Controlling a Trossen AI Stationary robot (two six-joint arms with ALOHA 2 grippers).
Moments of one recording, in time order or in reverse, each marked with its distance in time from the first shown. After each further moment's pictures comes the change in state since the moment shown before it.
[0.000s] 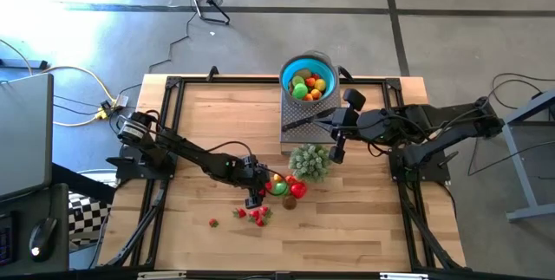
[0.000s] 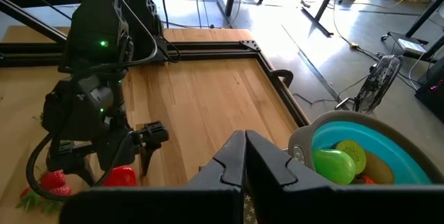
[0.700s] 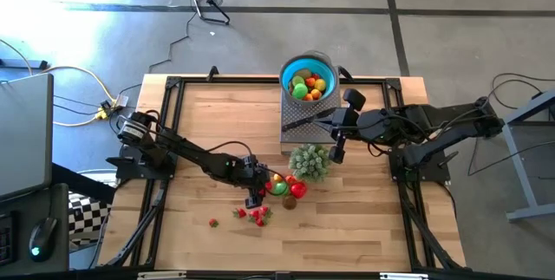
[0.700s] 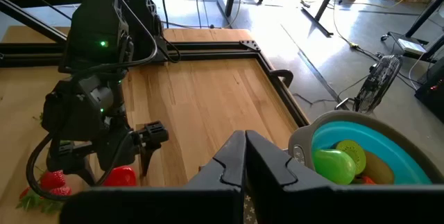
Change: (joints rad) left arm 0.000 0.001 0.000 0.000 0.001 0.000; right arm 0.000 0.000 0.000 0.000 0.000 0.000
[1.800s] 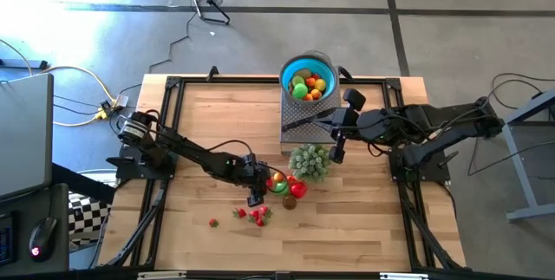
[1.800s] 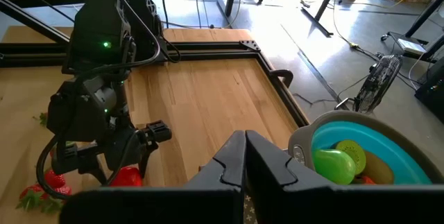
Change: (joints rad) left arm 0.000 0.001 -0.001 0.004 -0.013 -0.052; right arm 0.000 0.000 0.000 0.000 0.000 0.000
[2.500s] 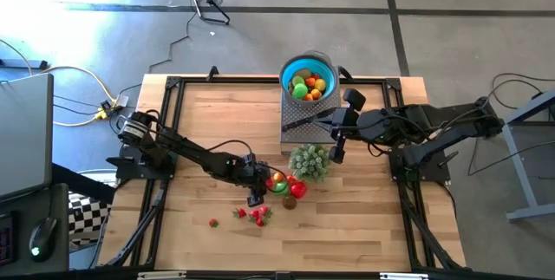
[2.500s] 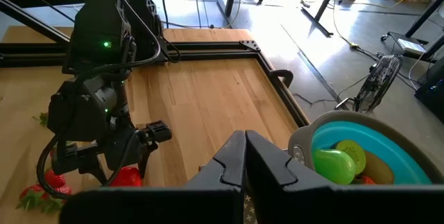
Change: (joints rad) left arm 0.000 0.000 0.000 0.003 0.008 -0.002; right arm 0.000 0.000 0.000 0.000 0.000 0.000
